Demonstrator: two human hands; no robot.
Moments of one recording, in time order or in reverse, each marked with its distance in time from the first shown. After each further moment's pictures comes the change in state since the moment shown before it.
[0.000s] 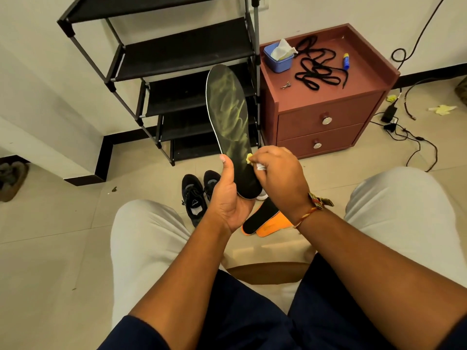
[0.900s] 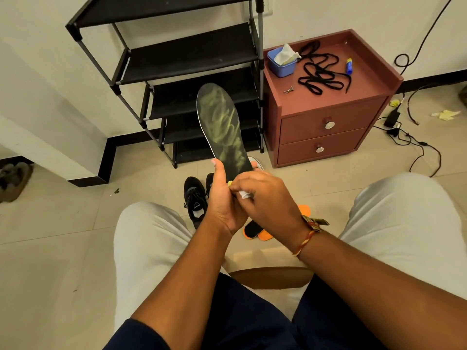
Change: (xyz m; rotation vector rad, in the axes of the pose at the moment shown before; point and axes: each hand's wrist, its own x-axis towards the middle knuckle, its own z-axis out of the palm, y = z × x) left_hand 0.002 0.012 -0.003 0.007 0.083 0.006; right_hand -0.024 -0.035 0.003 0.211 -0.136 -0.130
